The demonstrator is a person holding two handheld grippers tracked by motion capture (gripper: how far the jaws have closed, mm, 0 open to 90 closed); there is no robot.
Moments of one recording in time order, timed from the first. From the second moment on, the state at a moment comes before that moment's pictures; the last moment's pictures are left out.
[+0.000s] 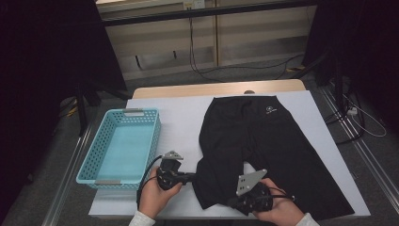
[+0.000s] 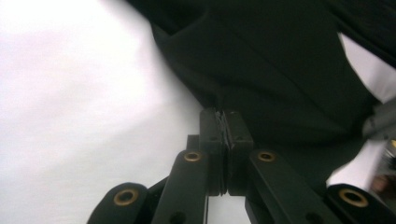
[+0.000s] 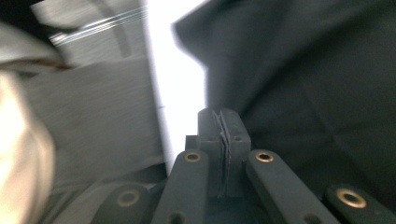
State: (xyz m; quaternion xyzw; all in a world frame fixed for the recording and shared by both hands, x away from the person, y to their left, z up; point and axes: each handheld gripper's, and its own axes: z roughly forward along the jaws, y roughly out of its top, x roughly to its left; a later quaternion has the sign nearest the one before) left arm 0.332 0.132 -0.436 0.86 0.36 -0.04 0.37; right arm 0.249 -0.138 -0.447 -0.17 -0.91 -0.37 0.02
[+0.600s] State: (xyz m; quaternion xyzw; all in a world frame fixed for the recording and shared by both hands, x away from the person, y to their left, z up) left arm 0.332 0.135 -0.440 0.86 0.36 -0.06 0.36; right arm 0.283 -0.143 -0.454 -0.26 -0.89 -0.37 -0.09
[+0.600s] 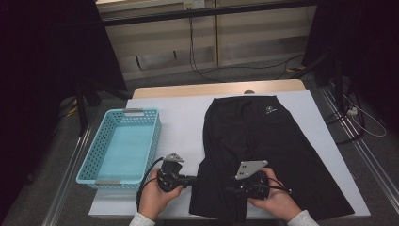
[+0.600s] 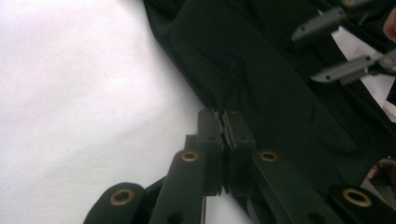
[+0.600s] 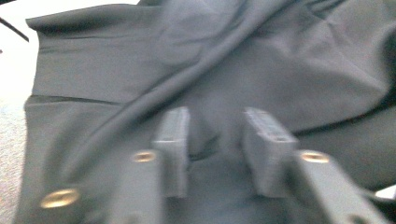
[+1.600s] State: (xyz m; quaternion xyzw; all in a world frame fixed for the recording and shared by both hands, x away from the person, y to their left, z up) left arm 0.371 0.101 -0.451 0.86 0.35 0.01 0.37; right arm 0.280 -0.152 -0.452 -0.28 -0.87 -0.38 -0.11
